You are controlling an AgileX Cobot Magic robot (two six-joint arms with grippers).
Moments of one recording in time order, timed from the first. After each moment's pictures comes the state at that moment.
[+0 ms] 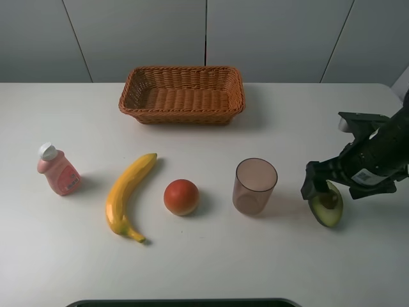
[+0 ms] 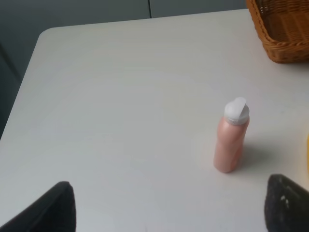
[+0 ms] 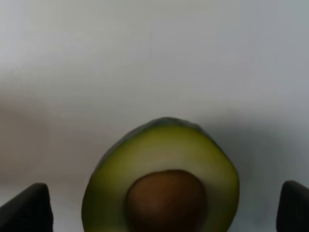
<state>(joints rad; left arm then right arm) -0.21 0.00 -0.51 0.10 1.08 -0.05 0.10 1.61 -0.58 0.20 0.54 -0.12</state>
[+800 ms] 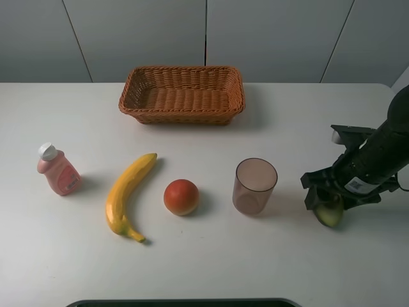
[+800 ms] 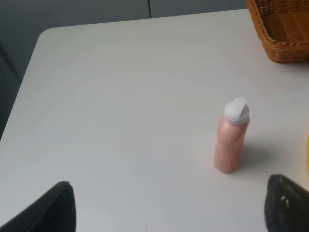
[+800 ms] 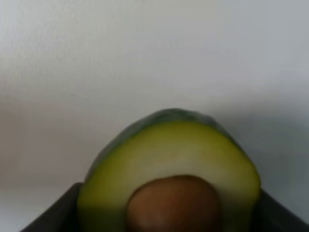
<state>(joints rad) -0.21 0.00 -0.51 0.10 1.08 -0.05 0.10 1.69 -0.58 0.22 0.52 -0.12</state>
